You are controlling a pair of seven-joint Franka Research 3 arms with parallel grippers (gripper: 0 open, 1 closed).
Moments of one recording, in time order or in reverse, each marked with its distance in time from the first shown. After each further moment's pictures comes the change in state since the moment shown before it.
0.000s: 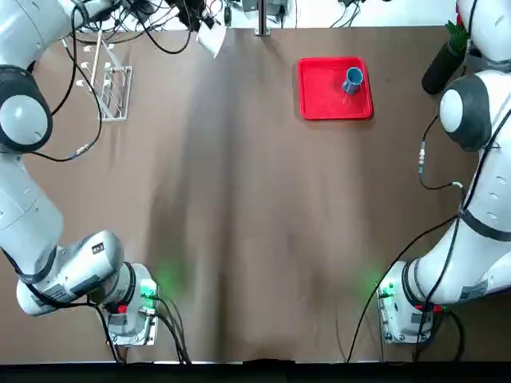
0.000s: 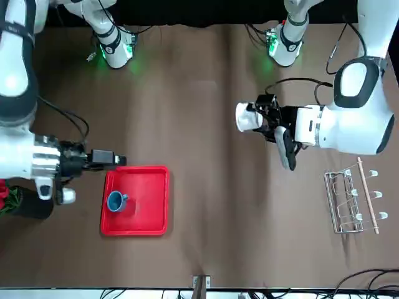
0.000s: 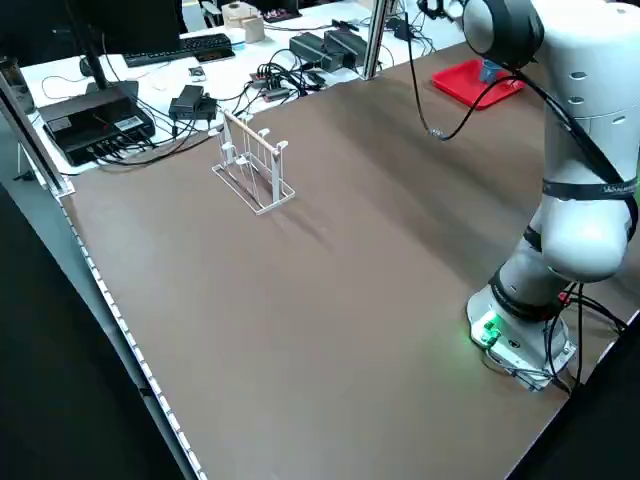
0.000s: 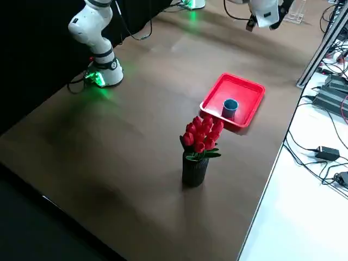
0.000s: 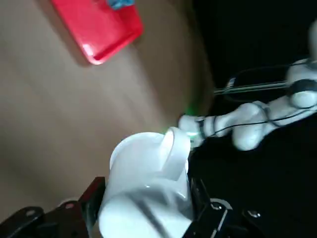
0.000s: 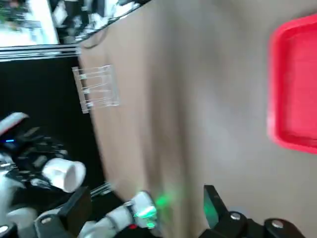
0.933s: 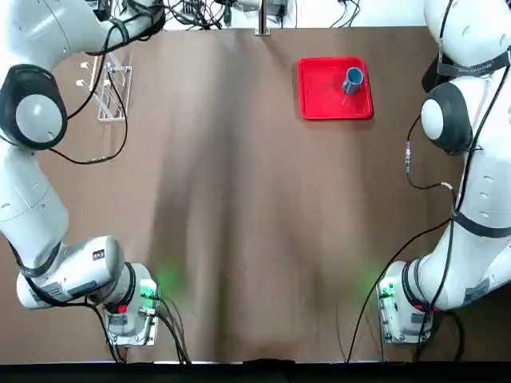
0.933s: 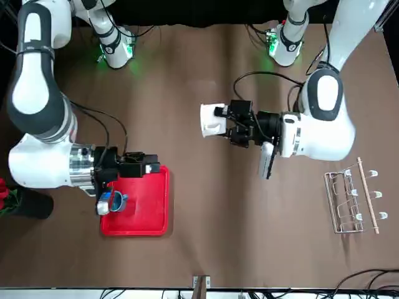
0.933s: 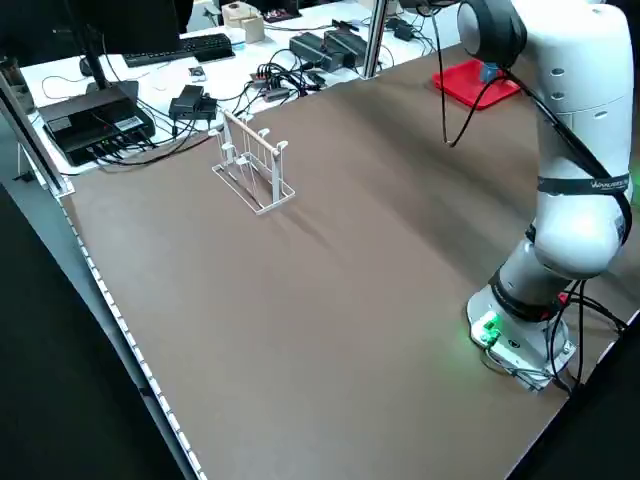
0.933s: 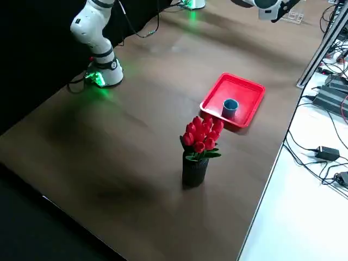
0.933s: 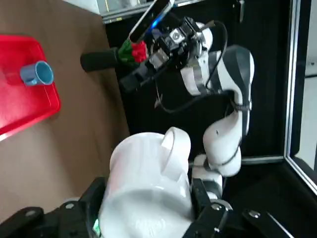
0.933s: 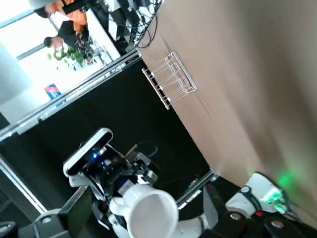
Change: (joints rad) left arm -0.146 0.057 -0.001 0.001 -0.387 0.362 -0.001; right arm 0.126 0.044 0.003 -0.001 0.349 0.158 0.371
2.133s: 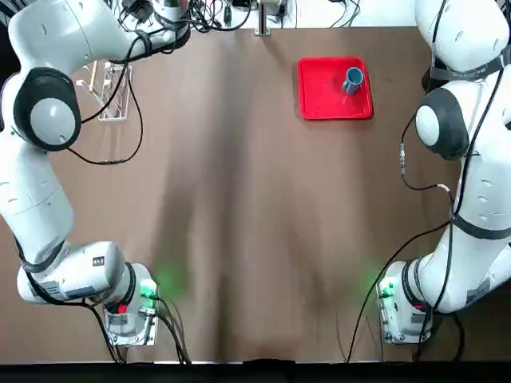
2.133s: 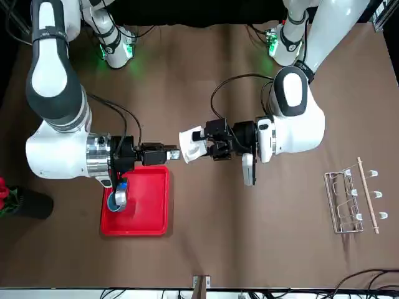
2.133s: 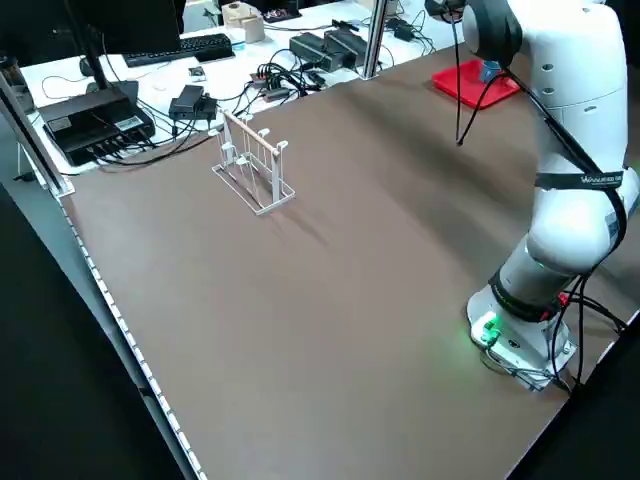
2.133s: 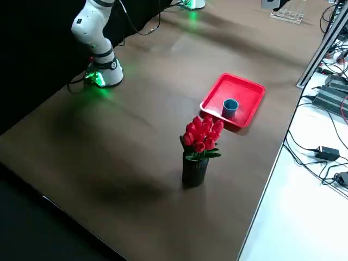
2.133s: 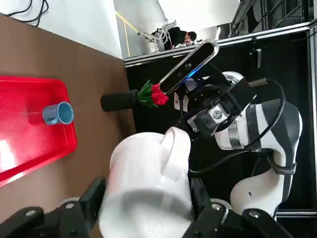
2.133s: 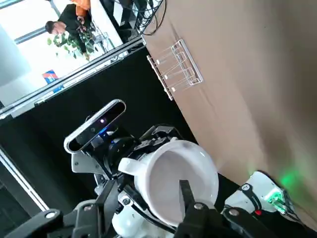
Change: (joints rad) left arm -0.123 0.043 0.000 0.004 -0.015 0.342 -0.003; right arm 0.055 -0.002 0.013 0.030 0.005 0.025 -0.031
